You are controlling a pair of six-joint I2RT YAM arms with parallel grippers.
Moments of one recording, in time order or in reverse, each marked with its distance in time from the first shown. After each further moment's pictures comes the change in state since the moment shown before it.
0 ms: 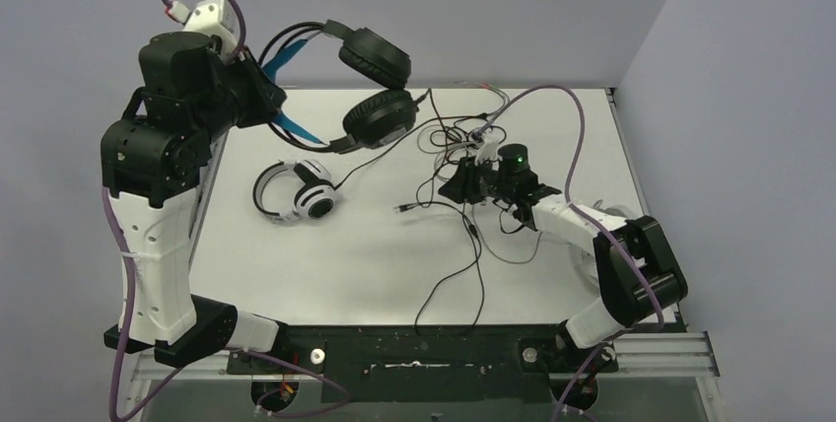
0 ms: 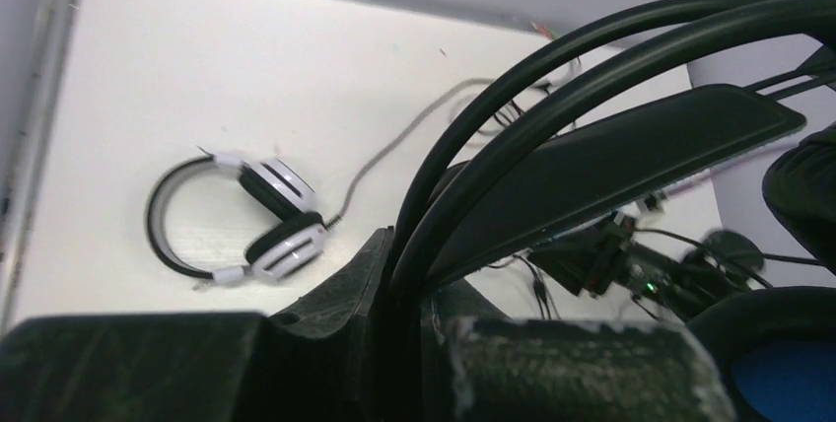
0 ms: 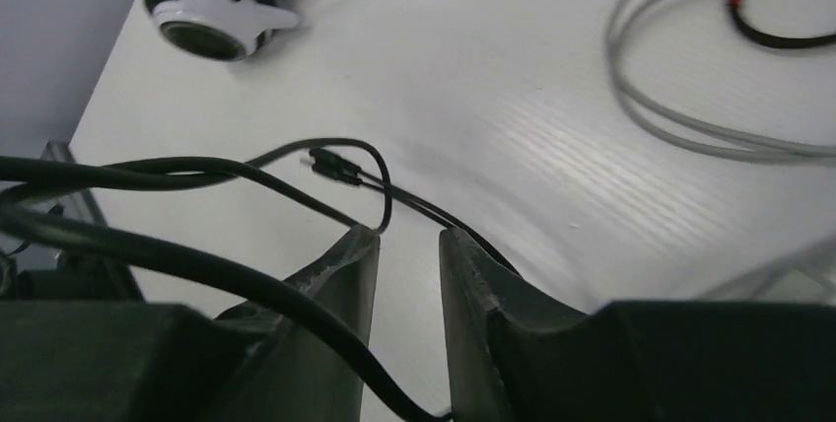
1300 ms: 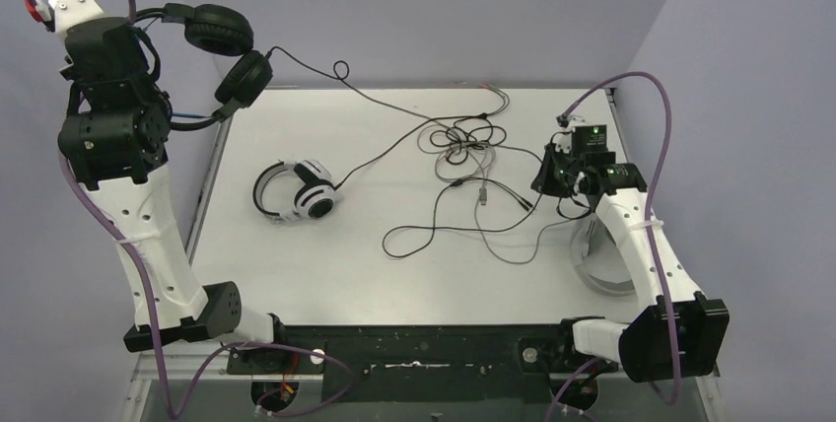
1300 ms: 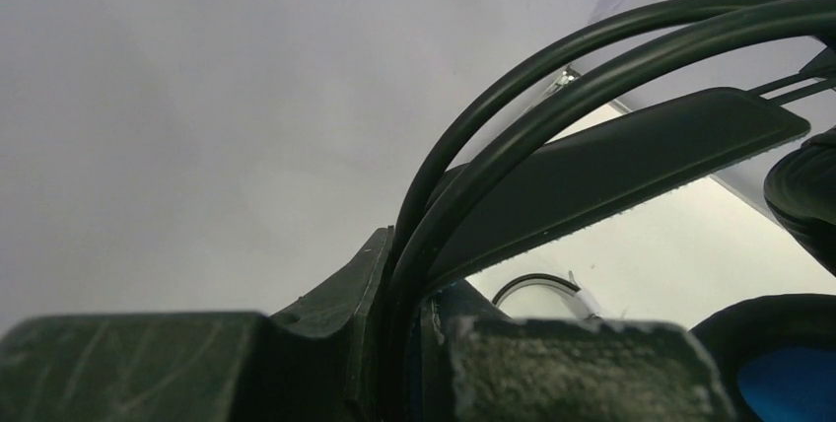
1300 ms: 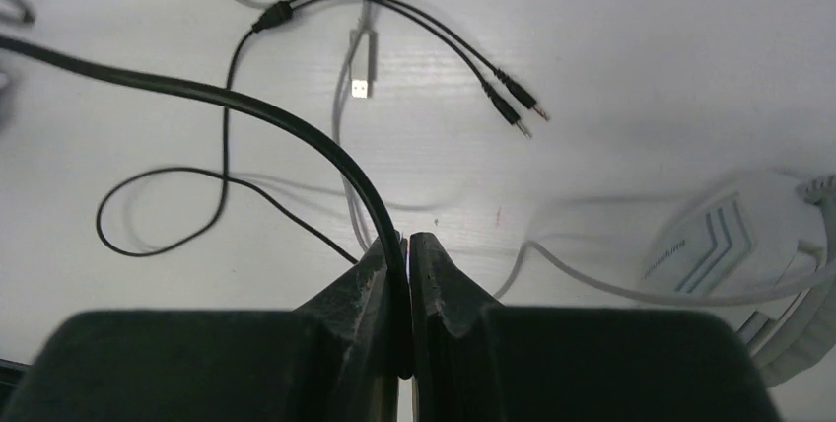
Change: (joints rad) left arm 0.425 0.049 0.057 0.069 -0.576 0.220; right arm -0.369 -0.309 0.325 -0.981 0.342 -0.100
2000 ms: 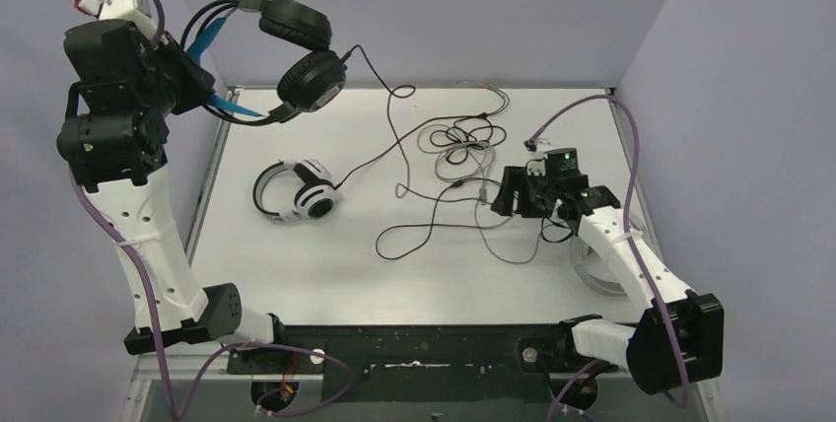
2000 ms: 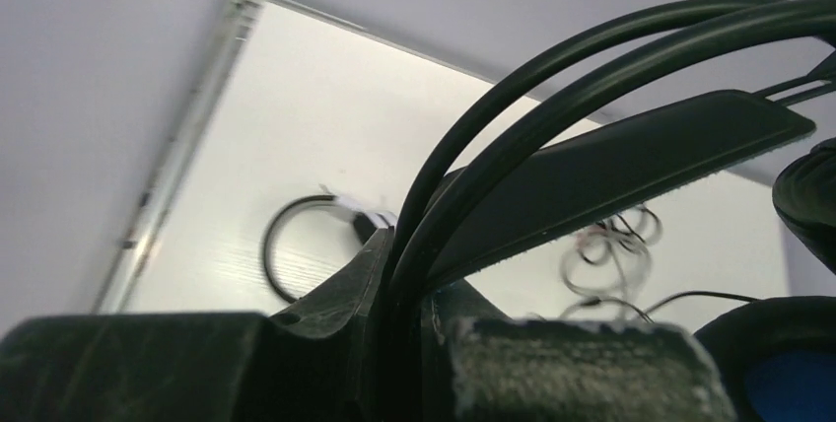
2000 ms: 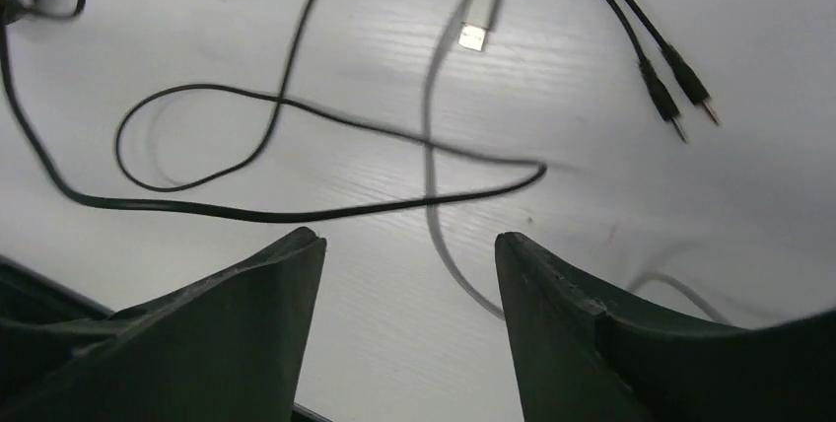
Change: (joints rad) left arm 0.036 0.006 0.026 -0.036 0.627 -0.118; right arm 0.101 -0.056 -0.304 0.192 -0.048 0.051
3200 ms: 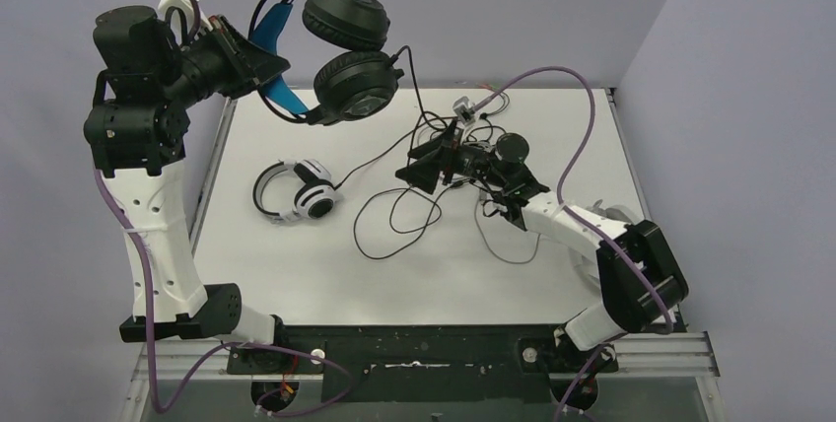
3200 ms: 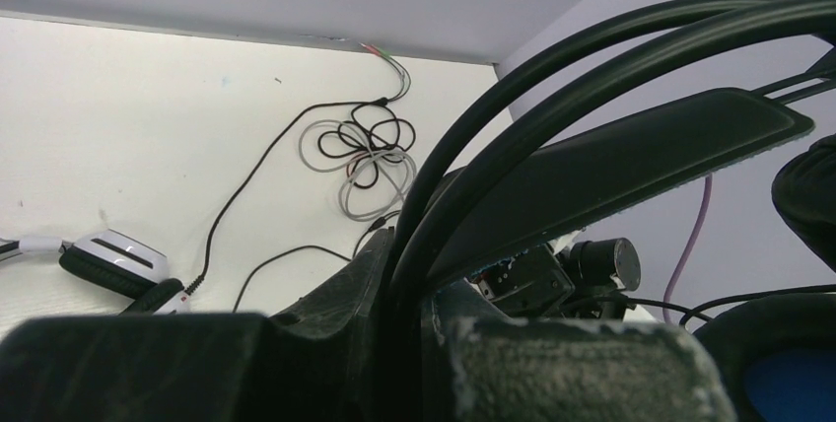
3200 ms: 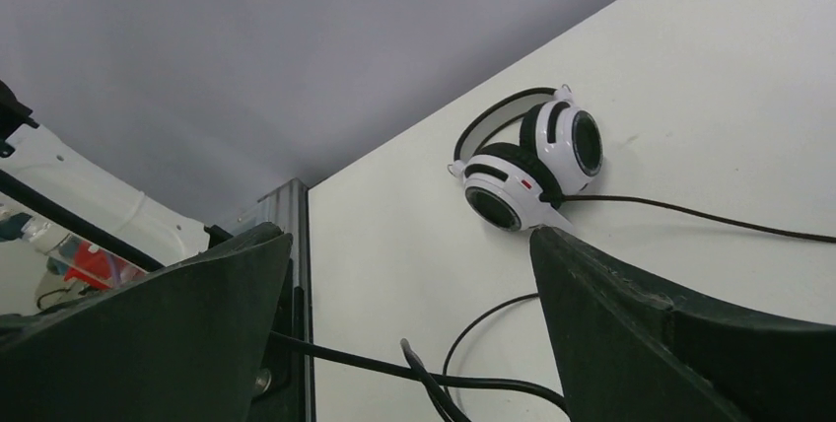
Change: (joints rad) left arm -0.139 0.015 -0.054 0.173 0.543 -0.208; right arm 0.358 0.359 0.087 1.290 -0.520 0.309
